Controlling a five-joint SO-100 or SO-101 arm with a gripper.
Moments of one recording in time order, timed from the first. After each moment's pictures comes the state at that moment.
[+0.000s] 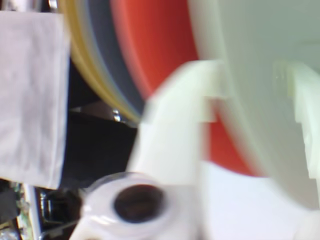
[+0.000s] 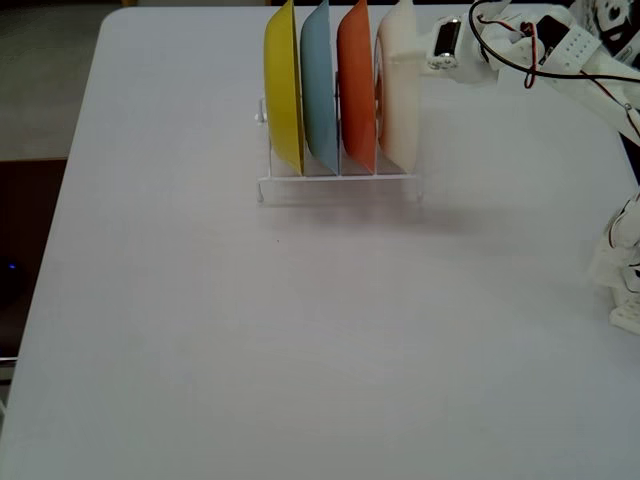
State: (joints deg) arm 30.8 105.0 81.2 46.7 -37.4
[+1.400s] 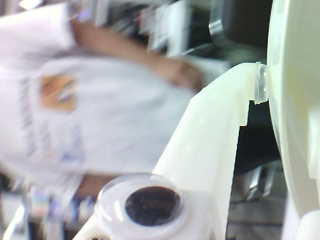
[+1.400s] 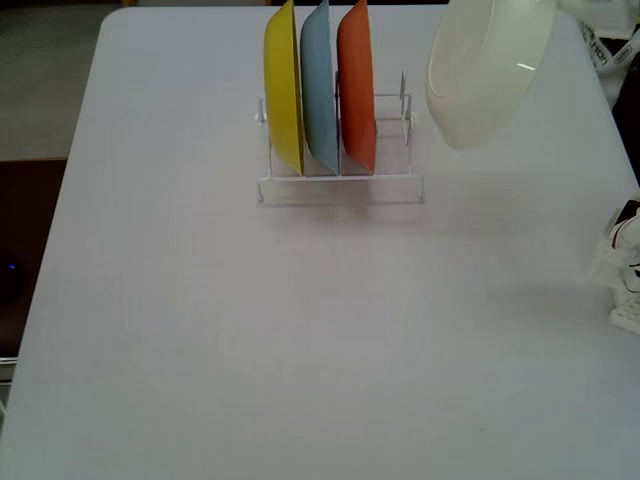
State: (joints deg) arm 28.4 122.1 40.8 81.5 -27.0
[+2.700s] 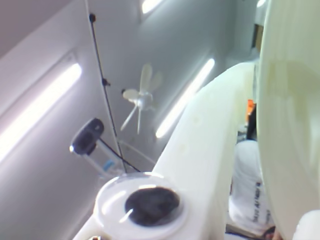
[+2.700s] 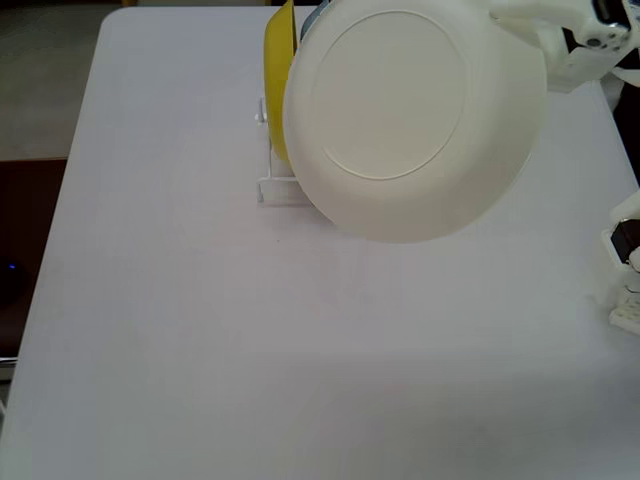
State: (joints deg) arm -14.0 127.6 72.4 18.9 -17.3
